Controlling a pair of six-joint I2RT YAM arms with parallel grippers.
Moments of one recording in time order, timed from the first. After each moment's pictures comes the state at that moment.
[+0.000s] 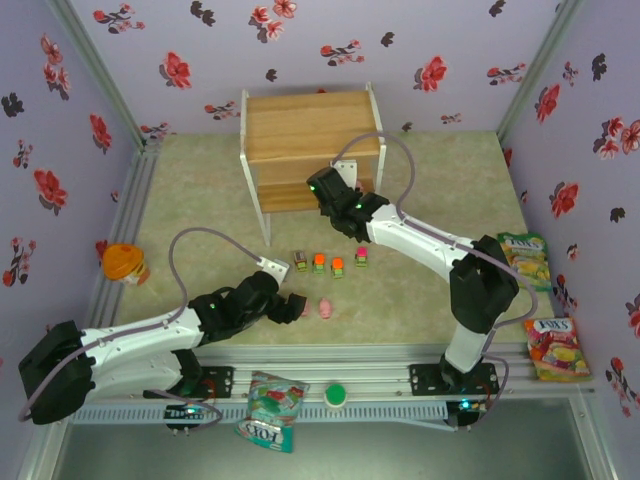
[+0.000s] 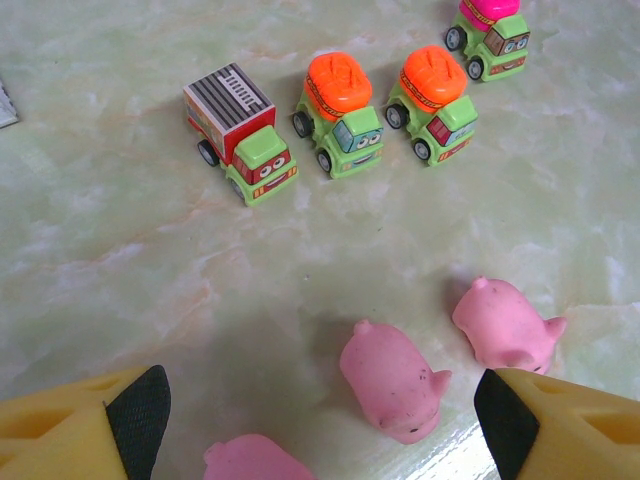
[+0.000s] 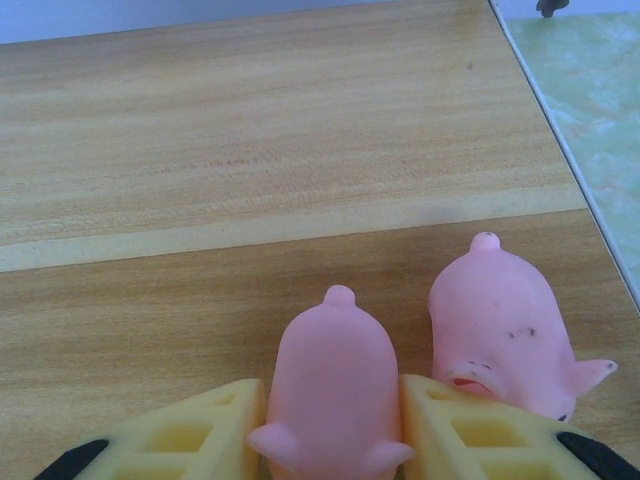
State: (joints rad) left arm -1.04 1.03 0.44 -0.17 -0.25 -0.46; right arm 0.79 1.75 1.42 -0.47 0.55 0.58
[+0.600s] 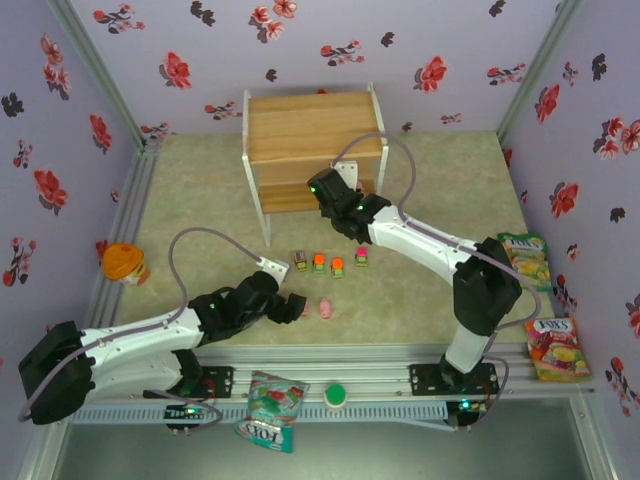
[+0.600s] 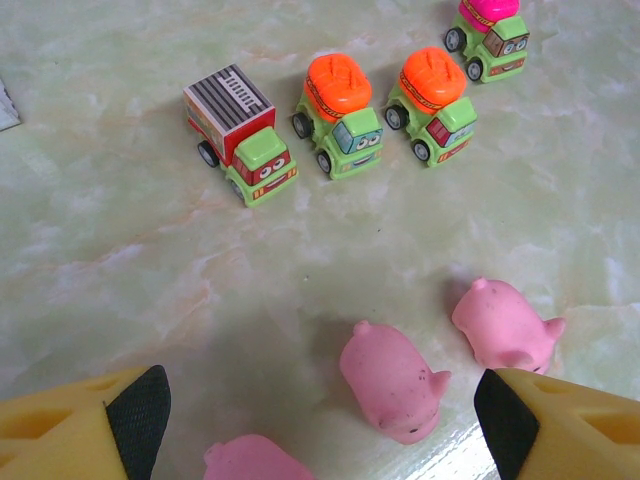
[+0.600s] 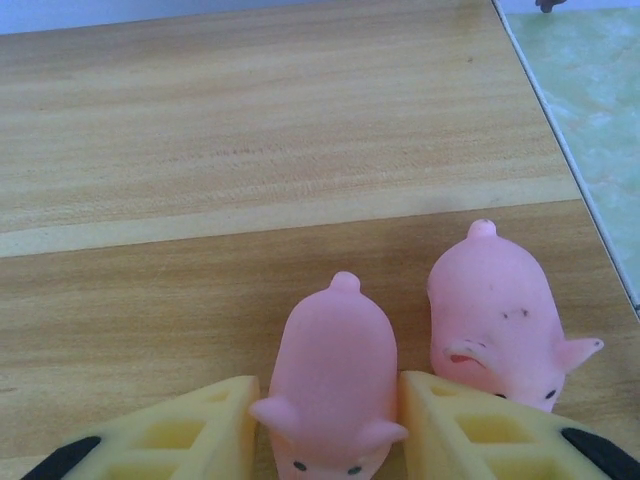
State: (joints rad) left arm -1.04 1.03 0.44 -0.17 -0.25 -0.46; right arm 0.80 1.73 1.40 -0.48 0.55 0.58
